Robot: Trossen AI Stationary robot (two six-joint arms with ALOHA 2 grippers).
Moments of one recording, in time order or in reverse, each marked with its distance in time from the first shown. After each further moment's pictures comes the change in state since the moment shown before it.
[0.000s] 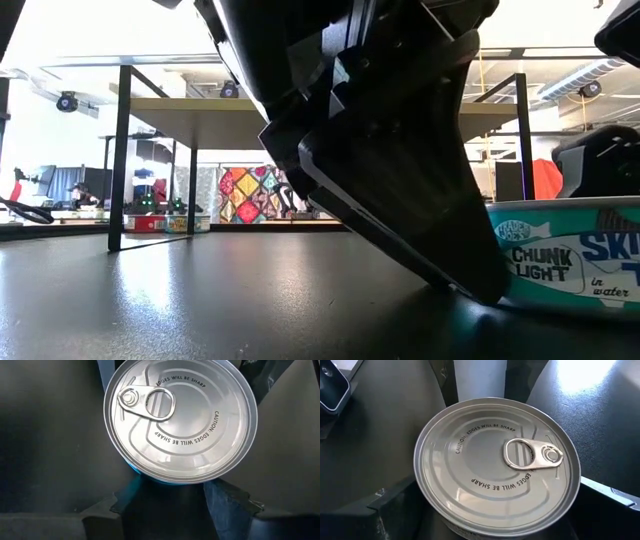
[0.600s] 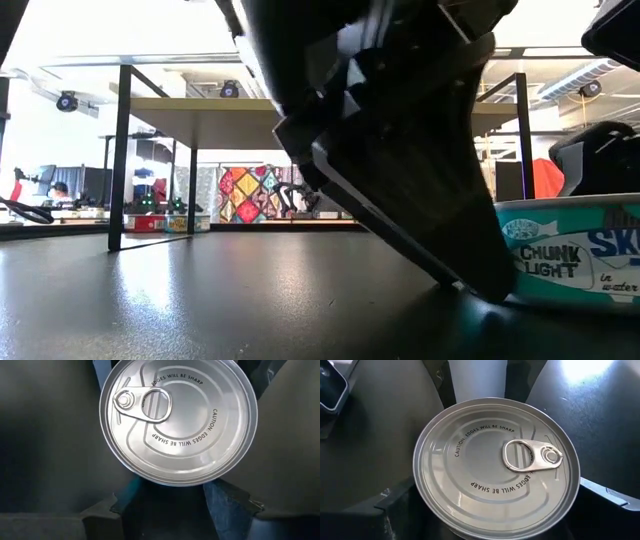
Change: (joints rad) left arm 0.000 -0.007 0.069 -0.083 0.011 0.047; right arm -0.004 -0.062 0.007 -0.124 -0.048 0.059
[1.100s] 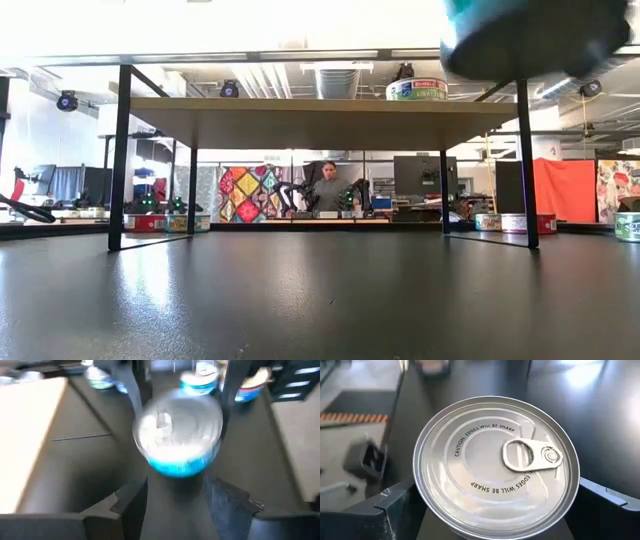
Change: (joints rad) left arm -0.099 -0.337 0.020 -0.241 -0.309 0.057; right arm -0.020 -0.404 0.045 -0.396 -0.021 0.022
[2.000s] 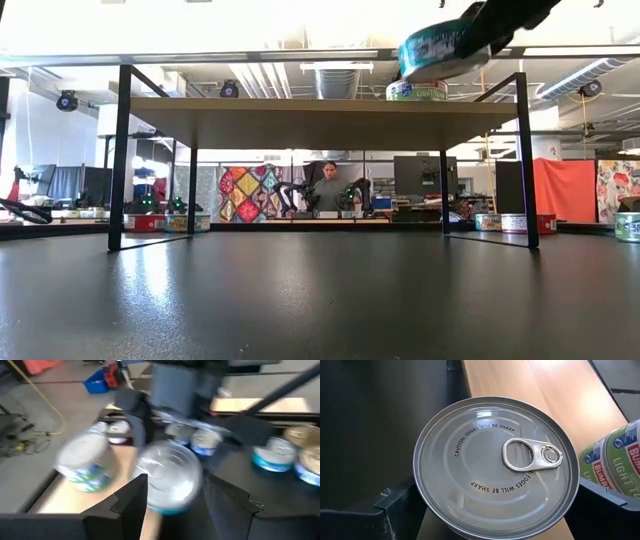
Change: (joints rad) left arm 0.183 -0.120 -0.004 0.133 -0.136 0.136; right arm -0.391 -0.286 0.067 -0.448 -0.203 -0.403
